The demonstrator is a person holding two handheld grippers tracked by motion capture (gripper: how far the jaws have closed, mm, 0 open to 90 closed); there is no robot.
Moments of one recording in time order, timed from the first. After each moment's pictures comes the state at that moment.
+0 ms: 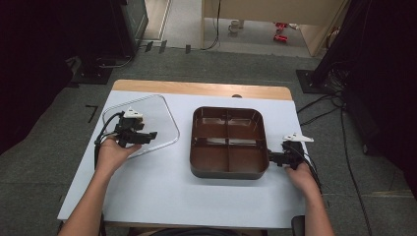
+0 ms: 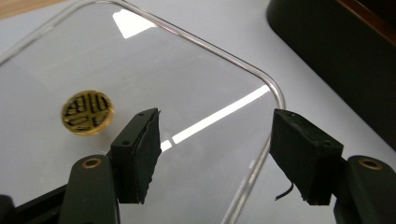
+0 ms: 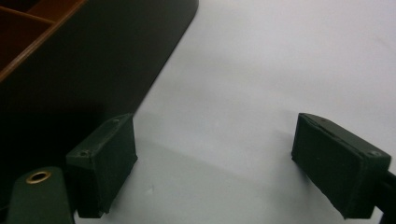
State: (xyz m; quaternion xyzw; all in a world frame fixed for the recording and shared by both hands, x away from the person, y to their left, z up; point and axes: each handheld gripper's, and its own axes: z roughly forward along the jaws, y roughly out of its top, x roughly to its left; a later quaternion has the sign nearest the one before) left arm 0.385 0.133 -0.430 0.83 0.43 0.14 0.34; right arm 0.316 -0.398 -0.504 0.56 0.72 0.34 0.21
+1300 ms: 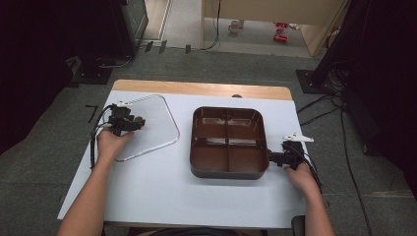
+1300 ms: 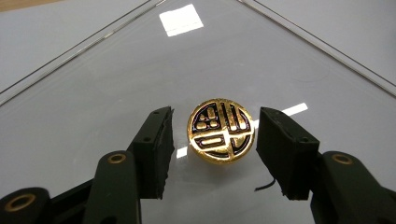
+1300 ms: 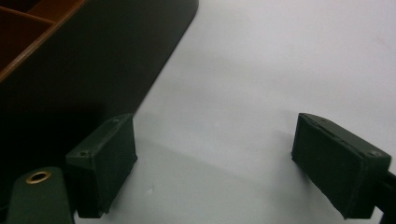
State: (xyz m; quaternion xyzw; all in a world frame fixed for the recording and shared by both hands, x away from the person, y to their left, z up) left arm 0.441 0.168 -0.468 0.78 0.50 0.18 0.32; right arm 0.316 -0.398 -0.504 0.56 0.72 0.34 0.21
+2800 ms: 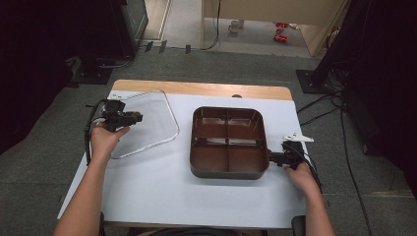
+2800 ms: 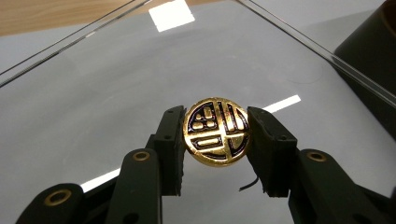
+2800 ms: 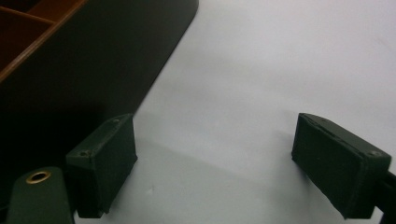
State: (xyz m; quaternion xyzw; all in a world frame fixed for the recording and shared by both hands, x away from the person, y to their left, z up) left arm 0.429 0.171 -0.421 0.78 0.49 0.14 0.36; right arm 0.317 -0.398 -0.504 0.56 0.72 0.34 0.21
